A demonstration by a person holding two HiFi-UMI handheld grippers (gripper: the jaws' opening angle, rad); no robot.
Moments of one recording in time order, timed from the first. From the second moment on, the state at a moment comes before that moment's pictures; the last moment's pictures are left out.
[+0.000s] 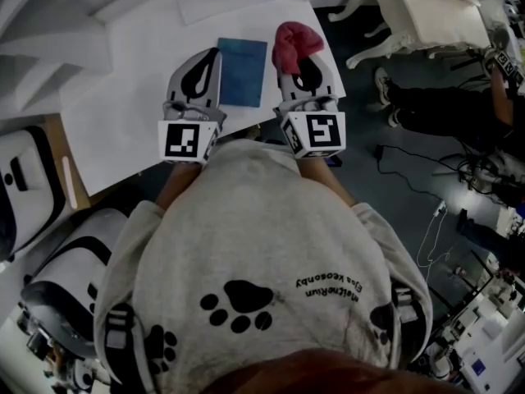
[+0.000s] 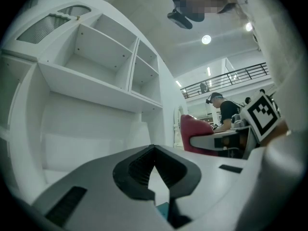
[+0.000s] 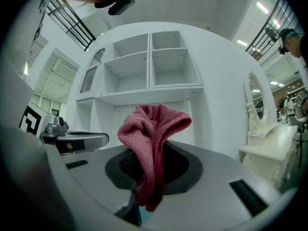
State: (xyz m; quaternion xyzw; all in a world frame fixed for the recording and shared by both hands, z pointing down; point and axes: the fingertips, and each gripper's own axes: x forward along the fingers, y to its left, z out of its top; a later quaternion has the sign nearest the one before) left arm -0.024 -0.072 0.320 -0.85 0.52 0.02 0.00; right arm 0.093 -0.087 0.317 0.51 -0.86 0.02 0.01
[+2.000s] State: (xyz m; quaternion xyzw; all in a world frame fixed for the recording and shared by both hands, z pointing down) left arm -0.058 -0.109 0.508 -0.86 0.46 -0.17 -0.14; right arm -0.012 -0.184 0.490 0.33 -0.91 0.02 0.25
